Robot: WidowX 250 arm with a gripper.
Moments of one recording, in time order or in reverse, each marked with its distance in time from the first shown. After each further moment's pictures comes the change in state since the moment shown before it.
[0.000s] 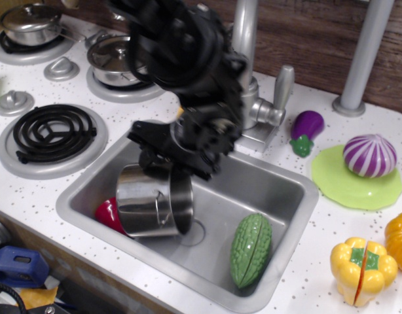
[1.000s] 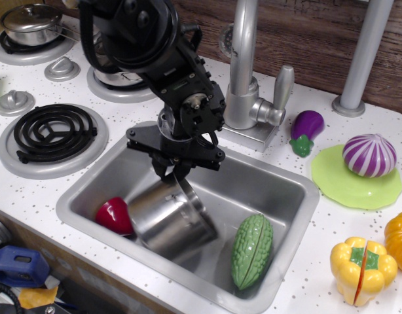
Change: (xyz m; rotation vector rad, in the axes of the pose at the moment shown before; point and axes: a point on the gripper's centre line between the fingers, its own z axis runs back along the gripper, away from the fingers) arm 0.000 -0.011 0.007 -0.184 0.037 0.136
